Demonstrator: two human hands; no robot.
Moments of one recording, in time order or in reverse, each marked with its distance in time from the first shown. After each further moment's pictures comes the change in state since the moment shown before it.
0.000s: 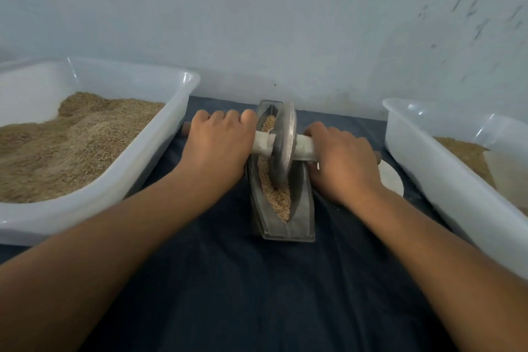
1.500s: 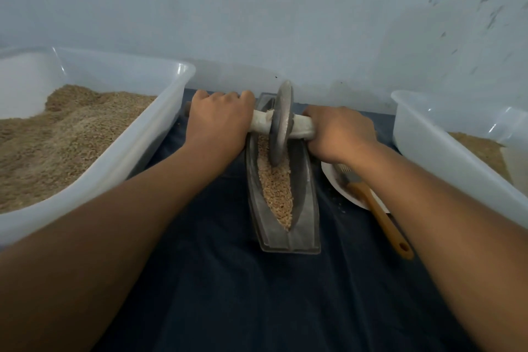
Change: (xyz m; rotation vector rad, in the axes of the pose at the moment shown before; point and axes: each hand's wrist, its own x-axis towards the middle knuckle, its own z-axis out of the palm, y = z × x) left_hand 0.044 -0.007 0.032 -0.047 0.108 -0.075; right_hand 0.065 0.018 0.014 0.038 -0.248 0.094
